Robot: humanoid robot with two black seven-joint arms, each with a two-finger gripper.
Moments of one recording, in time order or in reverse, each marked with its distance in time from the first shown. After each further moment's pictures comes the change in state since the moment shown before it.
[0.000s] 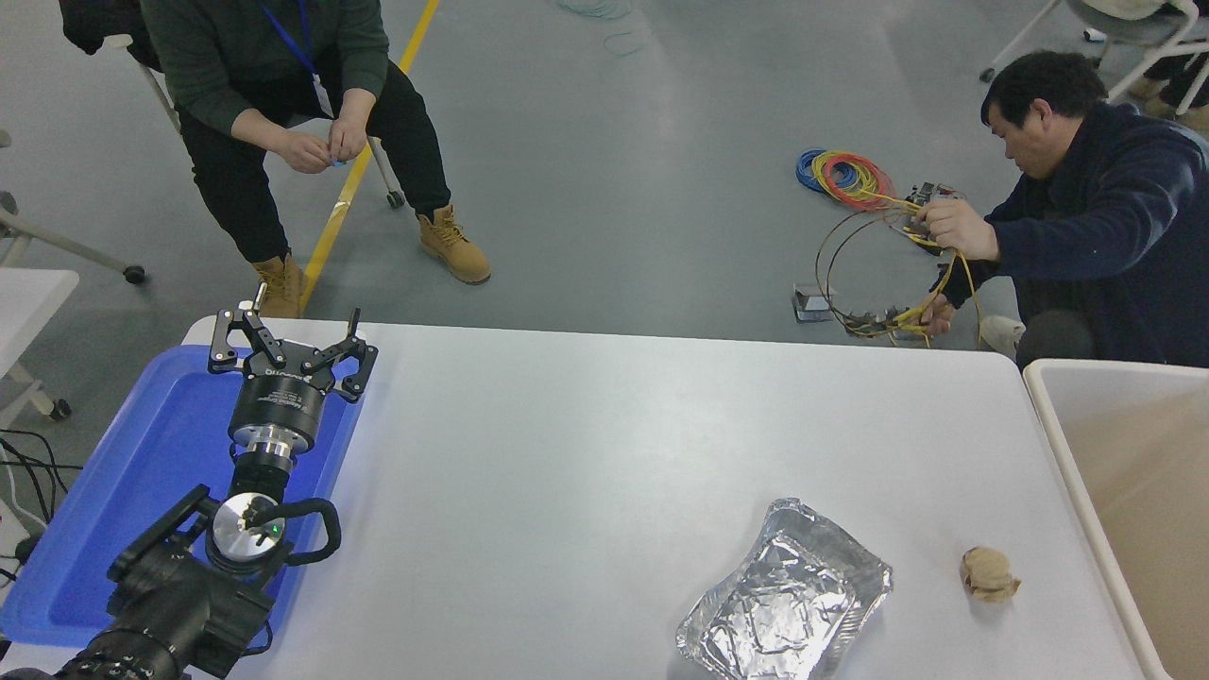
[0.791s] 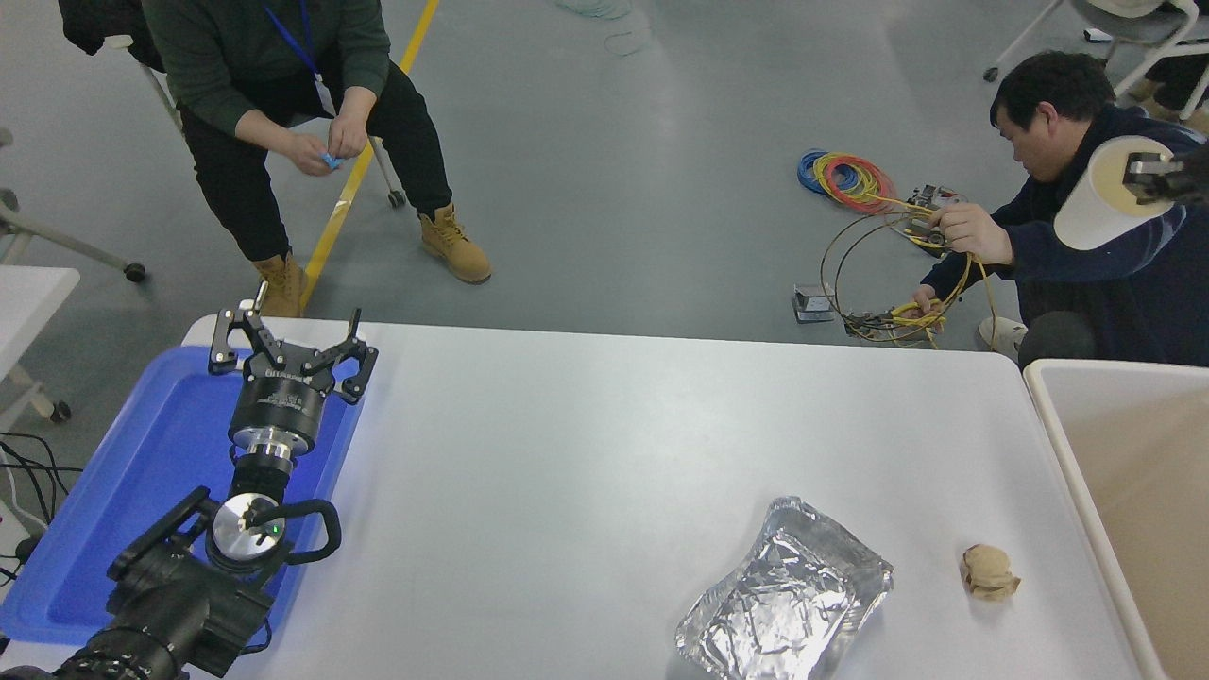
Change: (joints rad) left arm 0.000 0.000 0.000 0.000 0.000 0.000 0.000; right arm 0.630 0.009 -0.229 0.176 -0.049 0.333 0.051
